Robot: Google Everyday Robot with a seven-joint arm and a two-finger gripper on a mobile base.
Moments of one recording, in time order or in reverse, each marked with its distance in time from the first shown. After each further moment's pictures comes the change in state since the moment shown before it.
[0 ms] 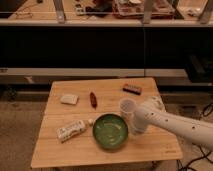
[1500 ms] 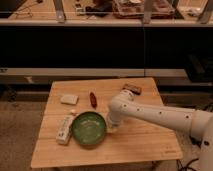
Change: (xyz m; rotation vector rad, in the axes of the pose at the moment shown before) arm -0.129 -0.013 0.031 -0.041 -0.055 -0.208
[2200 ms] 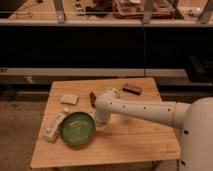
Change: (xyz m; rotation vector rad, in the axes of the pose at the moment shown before) arm -0.060 -0.014 0.013 -0.002 -0.017 -0.094
